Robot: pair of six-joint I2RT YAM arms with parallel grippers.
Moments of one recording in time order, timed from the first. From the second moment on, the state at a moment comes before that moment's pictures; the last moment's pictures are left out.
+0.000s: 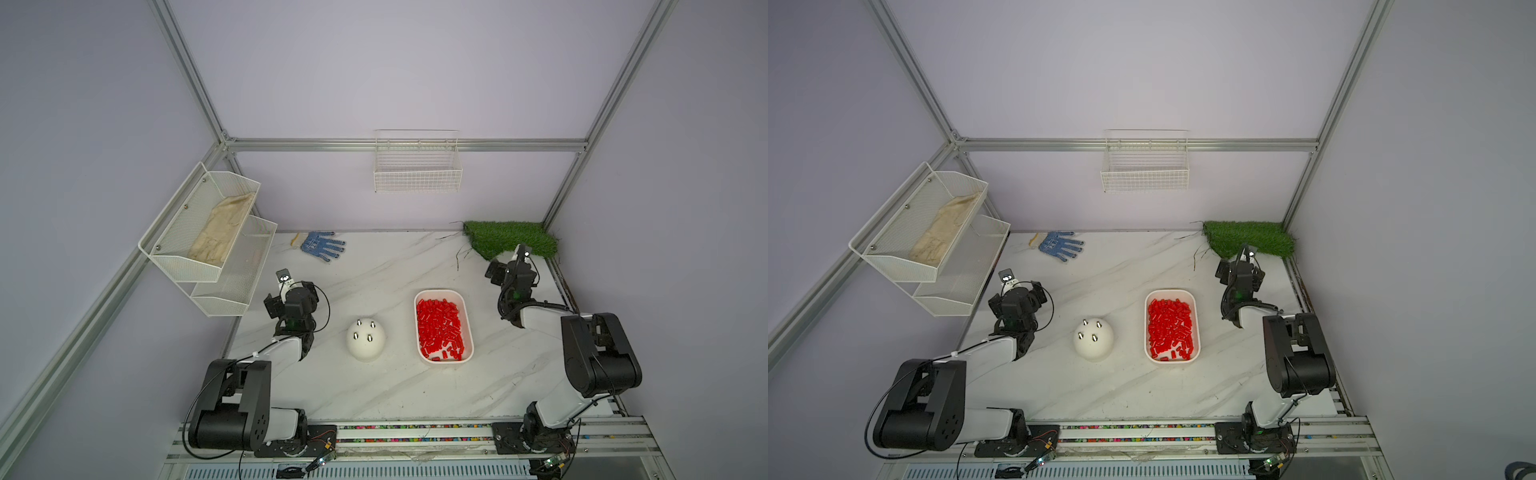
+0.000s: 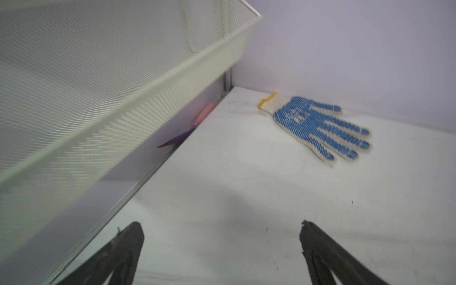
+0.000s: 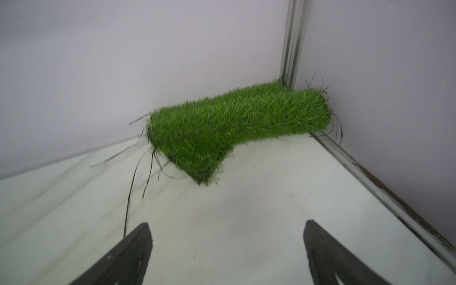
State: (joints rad) left arm -0.05 1.32 0.57 0.40 -0.67 -0.23; right arm 0.06 1.63 0.85 0.46 0.41 0.27
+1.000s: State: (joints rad) left arm -0.46 1.41 1.03 -0.31 -0.43 -0.40; right arm 0.52 1.62 1.29 -0.68 0.24 0.58
